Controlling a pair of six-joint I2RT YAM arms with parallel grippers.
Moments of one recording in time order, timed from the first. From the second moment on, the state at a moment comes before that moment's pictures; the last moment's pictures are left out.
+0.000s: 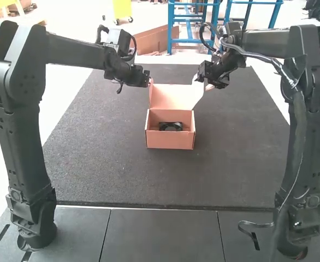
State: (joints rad) left arm -0.31 1.83 1.42 -0.24 -0.05 -0.09; right arm 0.28 1.99 1.71 -0.67 -0.32 0.21
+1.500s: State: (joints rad) left arm -0.31 1.83 1.42 -0.28 -0.05 -0.10; right arm 0.32 2.01 1.76 -0.69 -0.30 0.20
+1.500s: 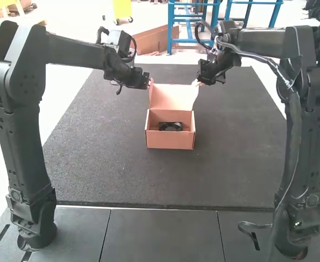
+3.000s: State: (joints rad) left arm -0.34 1.82 1.39 -0.38 -0.03 -0.12; right arm 0.46 1.72 1.30 -0.47 -0.11 0.20
